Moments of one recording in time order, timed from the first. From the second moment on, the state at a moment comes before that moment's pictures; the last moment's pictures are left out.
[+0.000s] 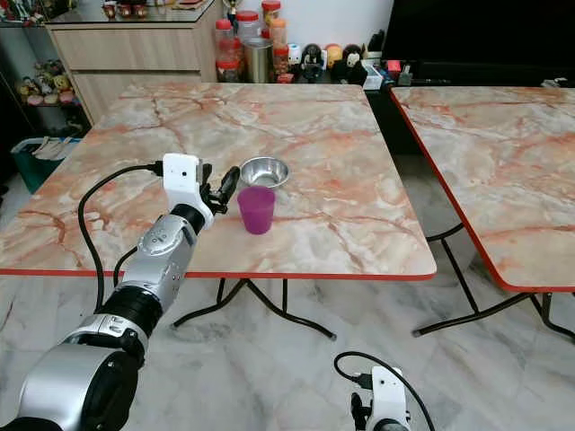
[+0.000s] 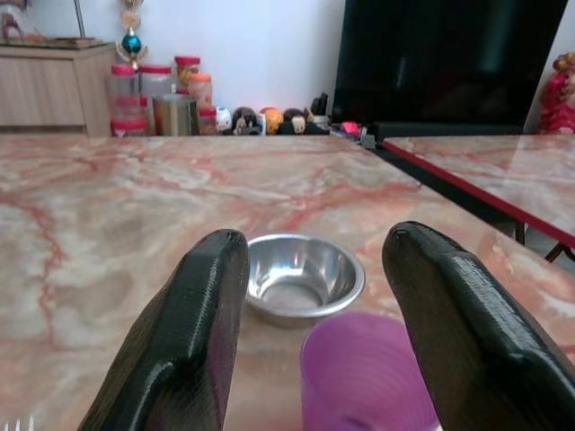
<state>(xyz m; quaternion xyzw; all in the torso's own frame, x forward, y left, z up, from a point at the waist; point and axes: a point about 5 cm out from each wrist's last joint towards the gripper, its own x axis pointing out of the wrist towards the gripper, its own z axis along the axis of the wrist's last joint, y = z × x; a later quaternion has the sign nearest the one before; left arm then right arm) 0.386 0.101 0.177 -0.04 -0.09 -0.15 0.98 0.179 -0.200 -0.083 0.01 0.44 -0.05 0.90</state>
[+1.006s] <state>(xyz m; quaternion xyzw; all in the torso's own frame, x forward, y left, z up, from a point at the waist) 0.383 0.126 0.167 -0.02 -0.07 -0.12 0.99 0.168 -0.202 -0.087 0.01 0.44 -0.04 0.90</state>
